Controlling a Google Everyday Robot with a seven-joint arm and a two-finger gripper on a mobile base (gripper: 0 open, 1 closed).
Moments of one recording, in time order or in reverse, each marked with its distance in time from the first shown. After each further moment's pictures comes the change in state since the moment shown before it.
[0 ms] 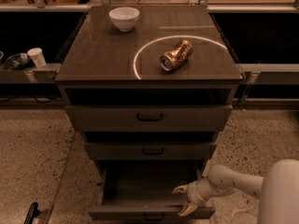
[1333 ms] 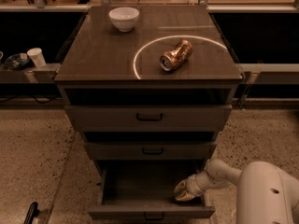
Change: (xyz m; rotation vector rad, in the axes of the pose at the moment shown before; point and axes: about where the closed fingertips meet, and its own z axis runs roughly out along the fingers) arm 0.051 -0.052 0.029 0.021 -0.029 0.126
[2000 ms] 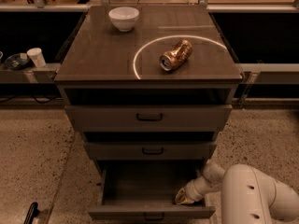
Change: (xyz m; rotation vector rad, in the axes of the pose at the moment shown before) arm 0.038 0.014 0.041 -0.106 0.023 0.060
